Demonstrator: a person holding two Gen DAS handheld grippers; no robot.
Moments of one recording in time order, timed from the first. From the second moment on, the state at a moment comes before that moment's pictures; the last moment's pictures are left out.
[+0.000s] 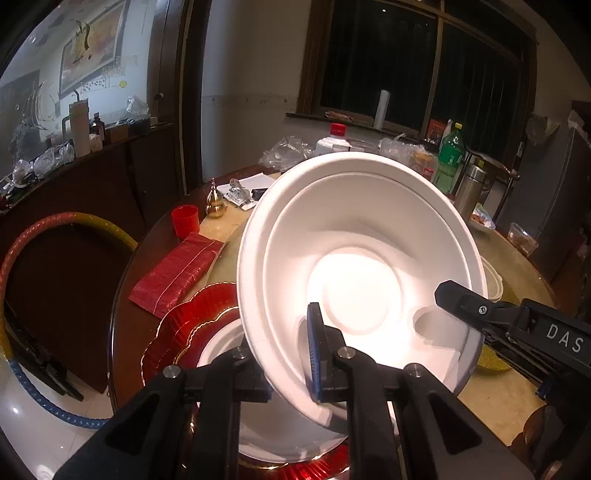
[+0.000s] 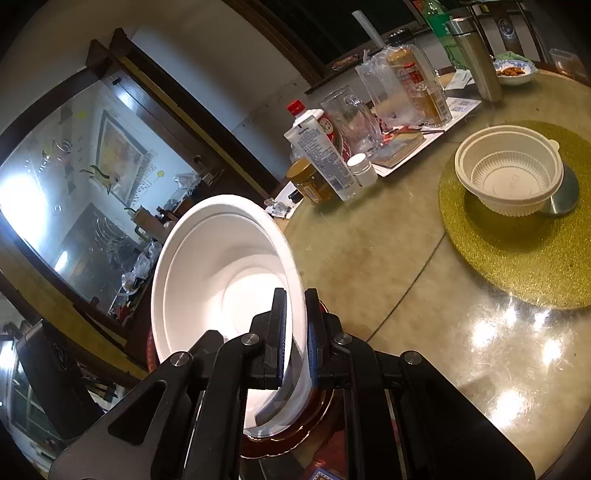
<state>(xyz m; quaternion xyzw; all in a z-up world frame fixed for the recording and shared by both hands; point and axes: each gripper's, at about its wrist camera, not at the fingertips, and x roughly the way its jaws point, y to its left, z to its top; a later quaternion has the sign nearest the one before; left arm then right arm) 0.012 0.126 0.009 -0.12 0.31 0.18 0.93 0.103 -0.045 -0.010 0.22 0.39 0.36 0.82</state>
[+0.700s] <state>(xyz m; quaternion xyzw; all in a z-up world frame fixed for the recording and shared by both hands) 0.001 0.136 -0.001 -0.11 0.34 0.20 0.91 0.101 -0.027 -0.024 0.19 0.41 0.38 0.81</state>
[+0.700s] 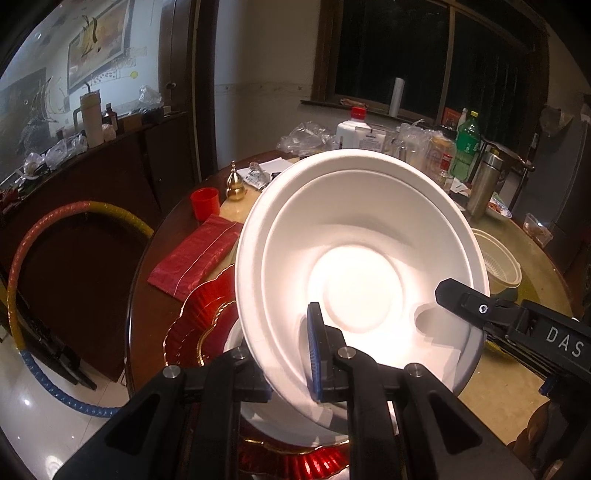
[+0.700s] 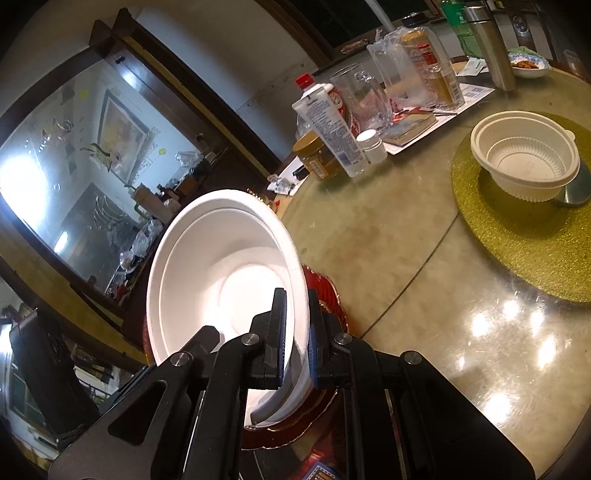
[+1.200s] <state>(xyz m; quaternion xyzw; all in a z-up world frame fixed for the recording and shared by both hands) -0.014 0.145 -0.009 -0.12 0.35 0.22 0.90 0.091 -0.007 -0.032 0.16 0.42 0.40 0.80</state>
